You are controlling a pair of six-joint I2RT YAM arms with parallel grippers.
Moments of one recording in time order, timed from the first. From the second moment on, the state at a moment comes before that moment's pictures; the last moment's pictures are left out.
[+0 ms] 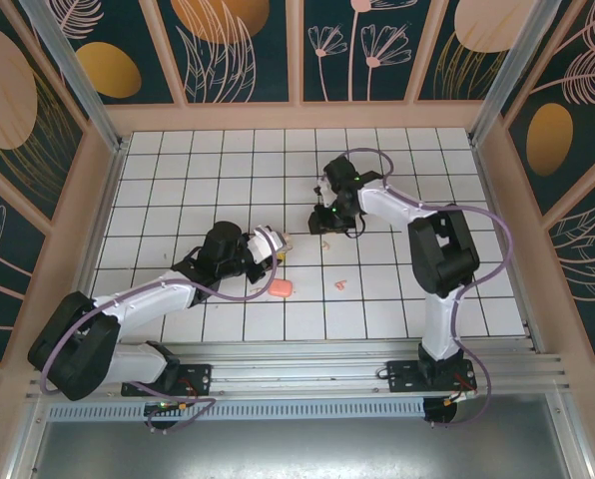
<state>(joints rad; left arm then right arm) -0.63 1.30 0.57 0.20 0.29 0.36 0.51 1.99 1.48 -0.74 -0.35 0.25</state>
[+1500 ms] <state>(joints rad) -0.63 1.29 0.56 0.21 0.28 0.34 0.53 1.97 1.43 -0.90 -0.26 0.22</state>
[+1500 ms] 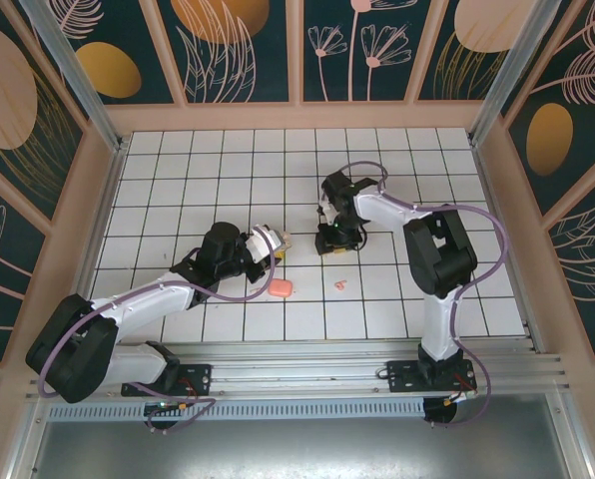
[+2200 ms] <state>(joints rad) -0.63 1.29 0.56 0.21 0.28 0.34 0.53 2.05 1.50 -0.91 -0.22 0.27</state>
